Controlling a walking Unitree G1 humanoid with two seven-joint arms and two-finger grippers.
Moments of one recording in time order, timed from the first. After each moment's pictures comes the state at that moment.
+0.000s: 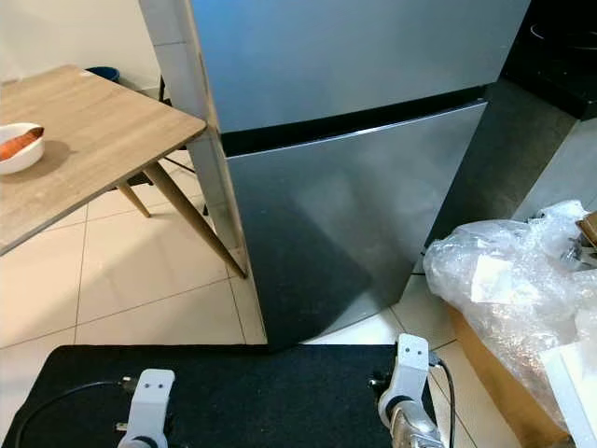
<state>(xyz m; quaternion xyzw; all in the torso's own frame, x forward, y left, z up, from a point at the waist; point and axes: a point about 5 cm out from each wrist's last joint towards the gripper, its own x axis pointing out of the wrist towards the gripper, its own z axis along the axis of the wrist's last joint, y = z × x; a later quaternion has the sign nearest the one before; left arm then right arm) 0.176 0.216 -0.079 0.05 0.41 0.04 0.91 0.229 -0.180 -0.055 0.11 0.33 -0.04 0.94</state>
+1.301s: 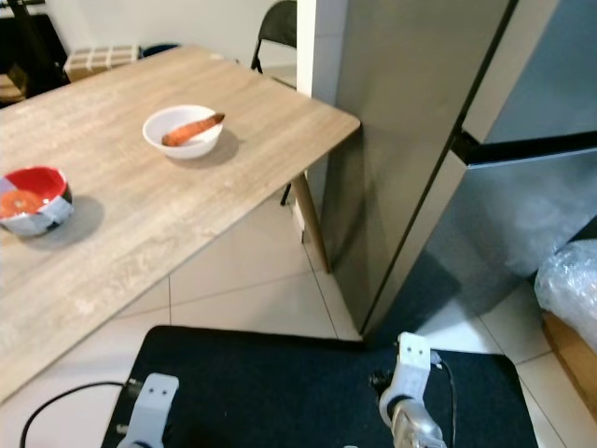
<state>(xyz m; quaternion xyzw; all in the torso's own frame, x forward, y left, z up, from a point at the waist) 0.173 0.216 -0.081 0.09 0.43 0.00 0.90 0.230 -0.183 -0.054 0.12 0.33 -0.04 0.94</state>
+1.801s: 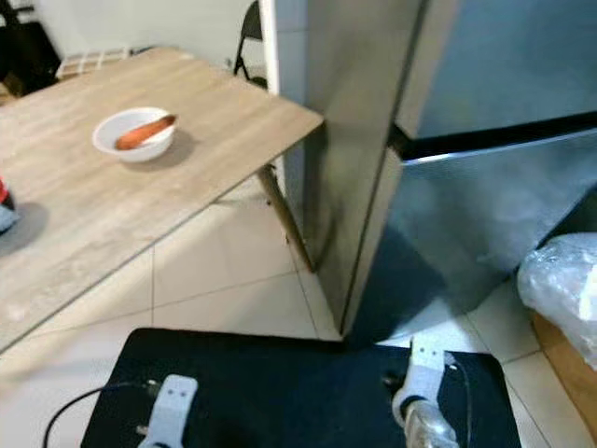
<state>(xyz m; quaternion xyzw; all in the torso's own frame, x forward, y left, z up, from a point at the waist) 0.174 0.194 -0.083 0.09 0.42 -0.01 0.90 0.228 -0.197 -0.053 0.10 0.33 -0.06 0.94</state>
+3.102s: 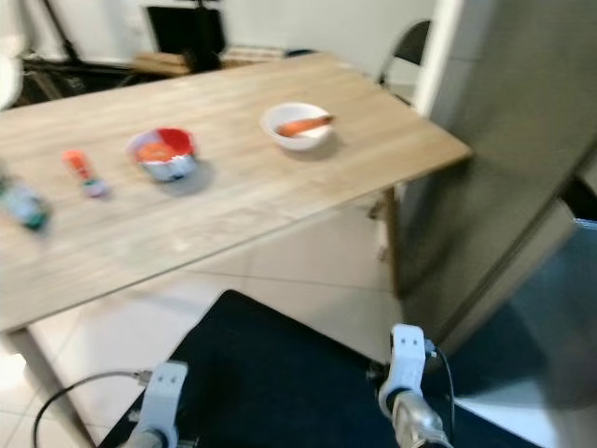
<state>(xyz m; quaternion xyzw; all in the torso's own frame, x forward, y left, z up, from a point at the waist) 0.192 0.198 -0.074 0.07 0.39 0.00 0.92 0.234 -0.188 -0.050 0.08 0.33 -0.01 0.94</state>
